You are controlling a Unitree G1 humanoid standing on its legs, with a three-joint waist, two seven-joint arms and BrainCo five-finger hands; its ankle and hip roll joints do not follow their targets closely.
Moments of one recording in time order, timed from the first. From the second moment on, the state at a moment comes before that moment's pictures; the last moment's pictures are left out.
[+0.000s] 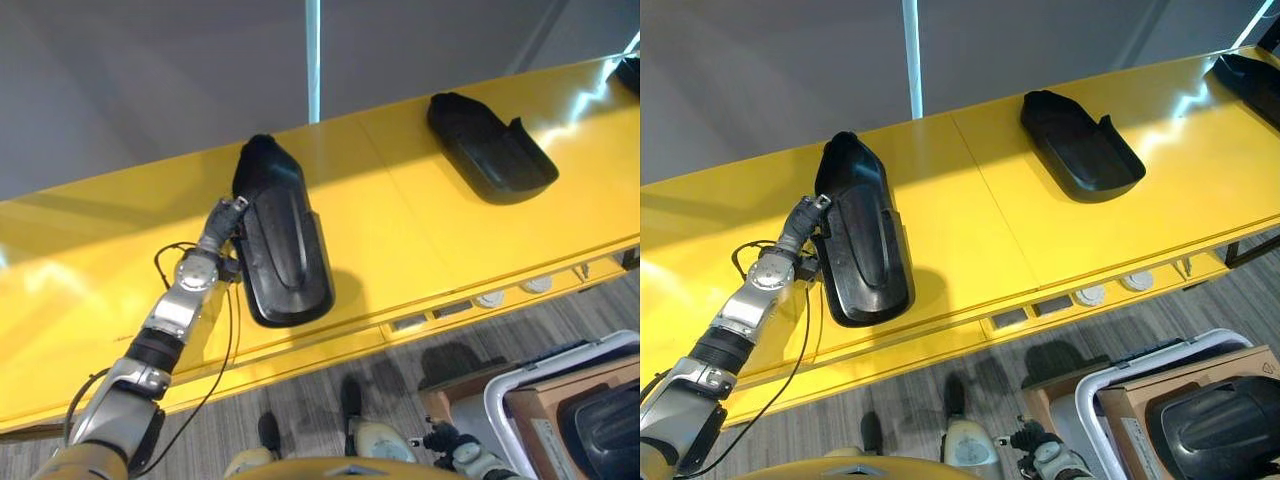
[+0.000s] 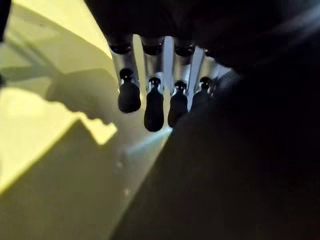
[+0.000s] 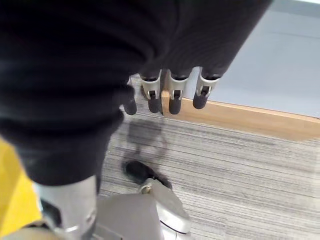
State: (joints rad) left arm -0.51 0.40 -0.28 0.41 -0.17 0.03 0.16; right arm -0.06 -0.32 0.33 1.19 -0.10 -0.02 -0.03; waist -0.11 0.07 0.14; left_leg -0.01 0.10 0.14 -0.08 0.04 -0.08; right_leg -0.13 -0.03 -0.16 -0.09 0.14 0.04
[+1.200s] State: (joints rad) left arm -0.11 0.42 -0.17 -0.31 -0.31 -0.18 0.12; right arm -0.01 -0.27 0.31 1.23 -0.05 -0.02 -0.02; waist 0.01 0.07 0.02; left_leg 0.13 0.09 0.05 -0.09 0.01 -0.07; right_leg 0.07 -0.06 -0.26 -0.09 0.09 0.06
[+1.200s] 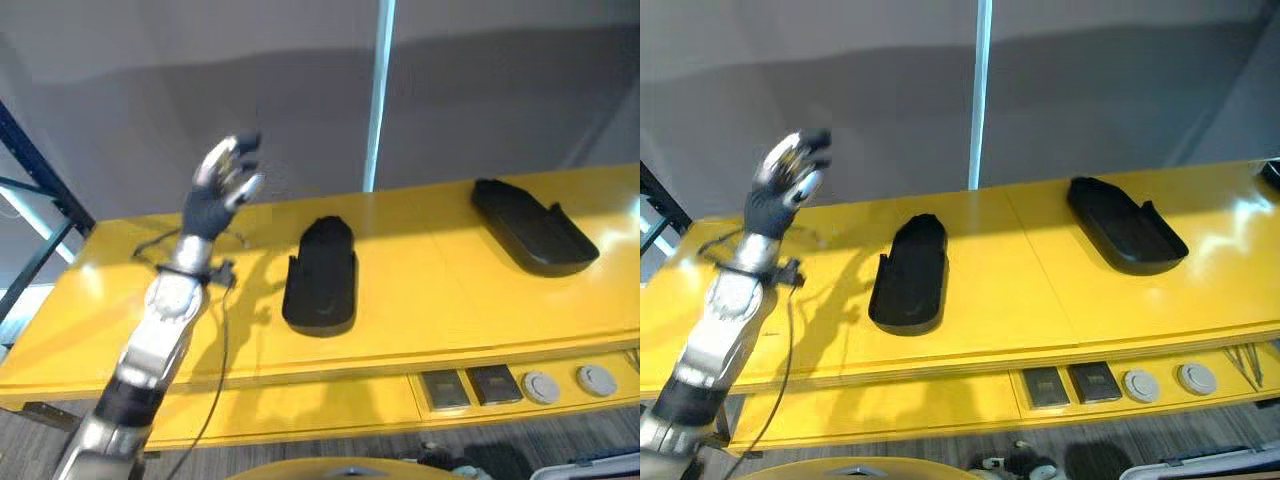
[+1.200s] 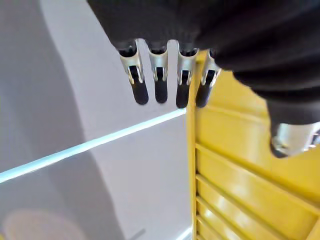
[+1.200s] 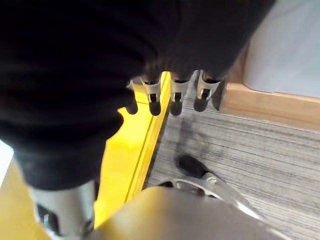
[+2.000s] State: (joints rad) left arm 0.12 0.53 -0.48 -0.30 -0.51 -0.05 -0.22; right arm -0.10 -0.23 0.38 1.22 -0.13 -0.05 -0.02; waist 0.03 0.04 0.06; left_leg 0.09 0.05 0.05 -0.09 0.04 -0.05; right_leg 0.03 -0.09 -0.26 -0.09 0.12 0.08
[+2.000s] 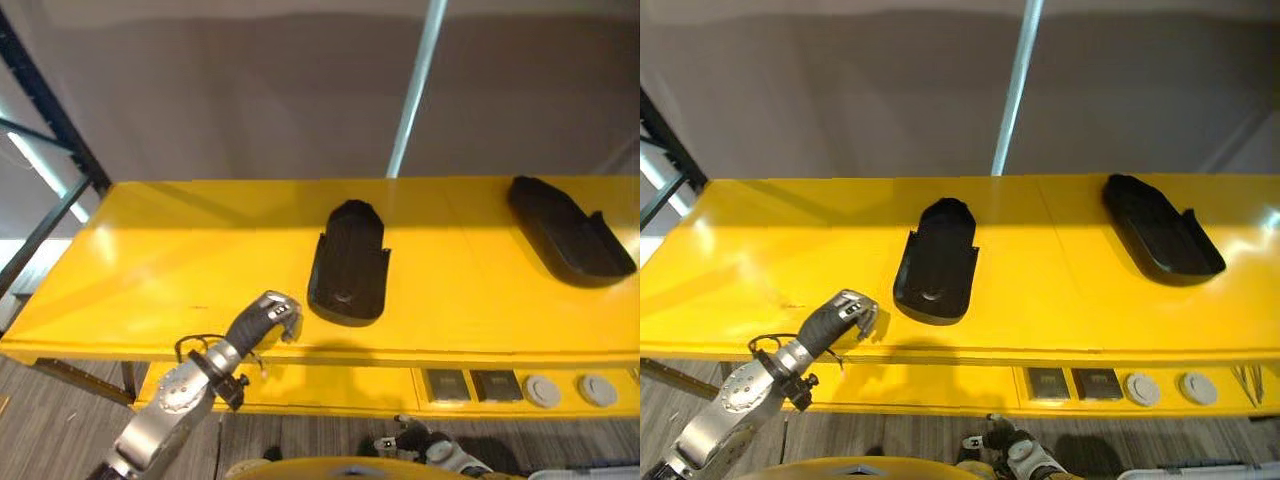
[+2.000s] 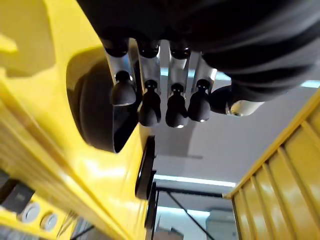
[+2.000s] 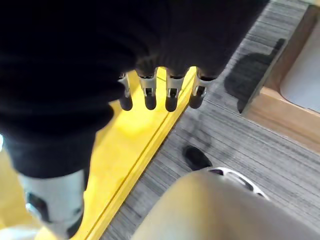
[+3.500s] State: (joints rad) left arm -0.22 0.41 -0.52 -0.09 -0.43 -0.02 -0.13; right arm -0.08 -0.24 0.31 1.23 -0.03 -0.06 -0.05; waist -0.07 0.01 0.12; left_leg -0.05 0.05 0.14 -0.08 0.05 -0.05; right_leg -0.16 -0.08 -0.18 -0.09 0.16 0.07
